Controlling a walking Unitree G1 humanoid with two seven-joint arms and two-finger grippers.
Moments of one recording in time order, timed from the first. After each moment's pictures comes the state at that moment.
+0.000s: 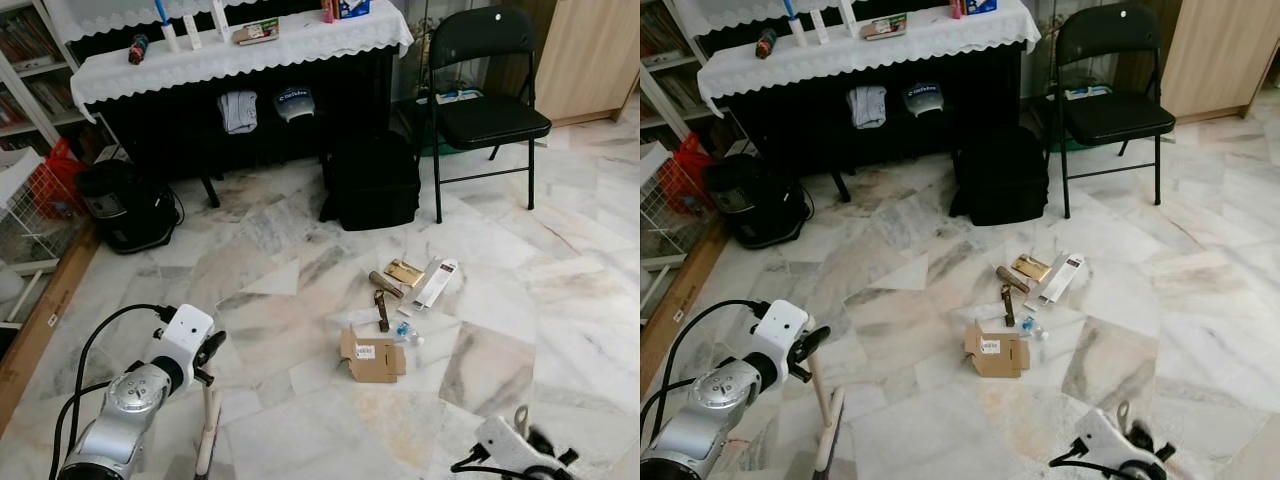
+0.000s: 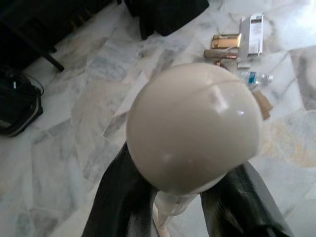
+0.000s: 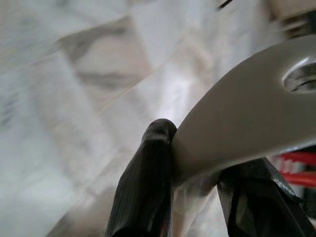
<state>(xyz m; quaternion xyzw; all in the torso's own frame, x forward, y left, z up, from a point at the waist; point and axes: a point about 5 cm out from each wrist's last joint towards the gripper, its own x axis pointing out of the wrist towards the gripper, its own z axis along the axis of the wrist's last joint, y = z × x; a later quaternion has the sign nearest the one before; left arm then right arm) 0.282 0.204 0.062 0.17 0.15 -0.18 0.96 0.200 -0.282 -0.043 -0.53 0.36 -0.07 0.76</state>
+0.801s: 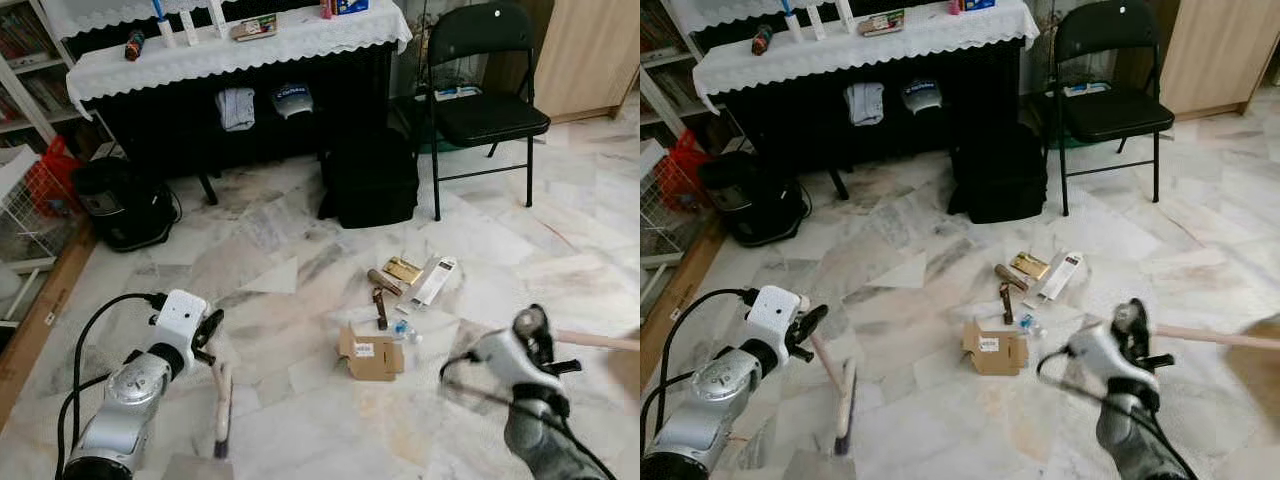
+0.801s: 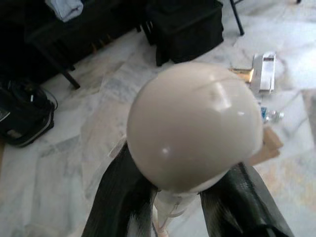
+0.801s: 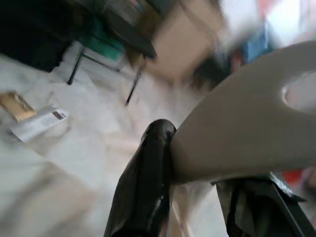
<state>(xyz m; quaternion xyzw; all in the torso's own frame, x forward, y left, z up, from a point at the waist) 0.291 0.205 0.078 0.13 0.09 -0.14 0.98 0.271 -0.268 0.035 -0.34 0.09 -0.24 0.90</state>
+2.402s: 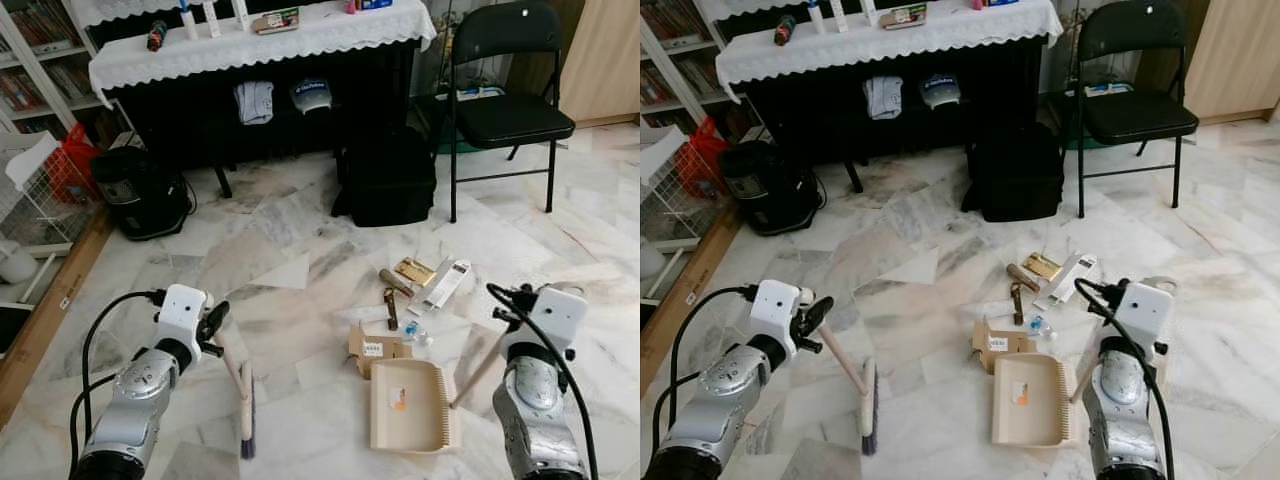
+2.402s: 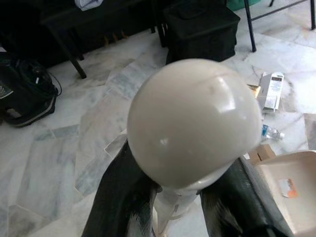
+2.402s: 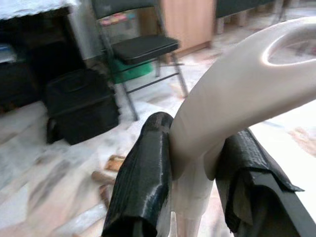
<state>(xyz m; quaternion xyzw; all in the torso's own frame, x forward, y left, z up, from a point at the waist) 0.298 0.202 0.079 0.08 0.08 -0.12 0.99 0.279 -0.244 0.085 -0.01 0.02 -0.28 0.96</state>
